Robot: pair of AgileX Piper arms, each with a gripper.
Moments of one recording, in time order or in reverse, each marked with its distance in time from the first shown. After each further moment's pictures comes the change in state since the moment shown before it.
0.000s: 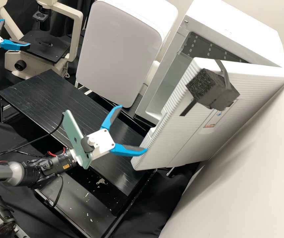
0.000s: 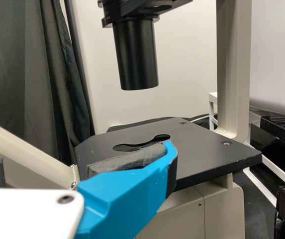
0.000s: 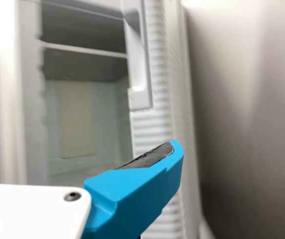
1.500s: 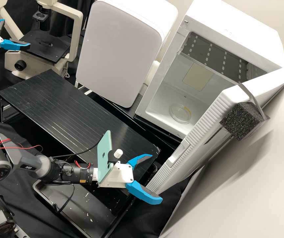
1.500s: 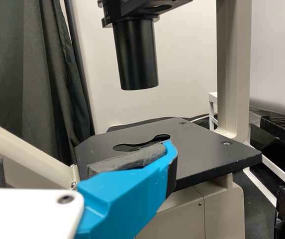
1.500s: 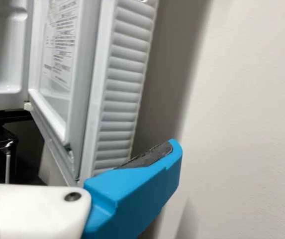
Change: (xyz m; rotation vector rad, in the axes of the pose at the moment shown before) left arm 0.000 0.000 0.000 0.000 0.000 0.000; right arm 0.027 0.011 0.077 -0.396 -0.549 0.182
